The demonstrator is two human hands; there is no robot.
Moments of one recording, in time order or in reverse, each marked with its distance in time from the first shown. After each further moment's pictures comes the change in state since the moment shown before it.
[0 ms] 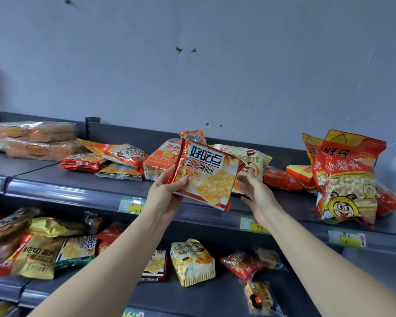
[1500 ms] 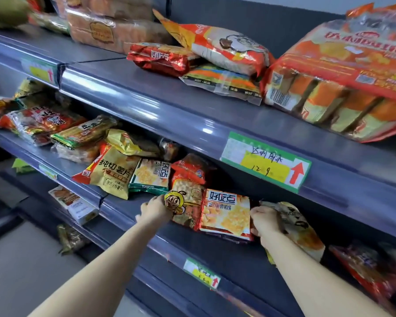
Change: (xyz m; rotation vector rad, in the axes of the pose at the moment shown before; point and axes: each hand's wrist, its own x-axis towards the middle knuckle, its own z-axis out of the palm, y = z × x) left_hand 0.079 -0.046 -0.395 1.653 0.589 -0.563; right_hand 0.112 0.326 0.189 -0.512 0.032 0.541
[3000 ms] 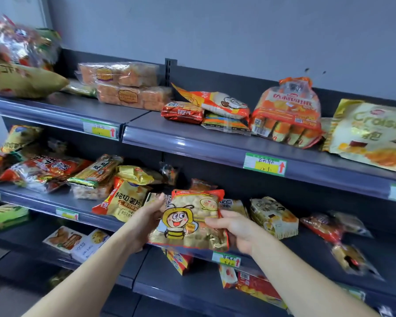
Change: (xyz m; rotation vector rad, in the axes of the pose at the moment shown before) left_hand -0.115 -0.080 -0.179 -0.915 -0.629 0.267; right_hand -0.241 -0.063 0.049 0.327 -0.568 -0.016
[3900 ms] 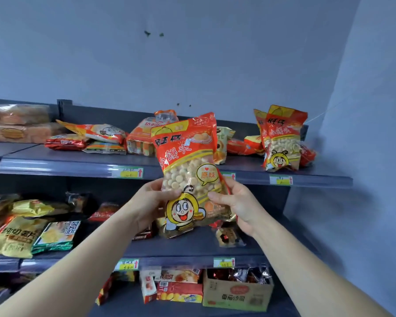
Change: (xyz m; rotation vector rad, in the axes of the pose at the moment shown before) left_hand -0.117 0.042 0.338 0.058 -0.348 0.293; right_hand -0.308 -0.027 -0.199 -0.029 0.340 -0.632
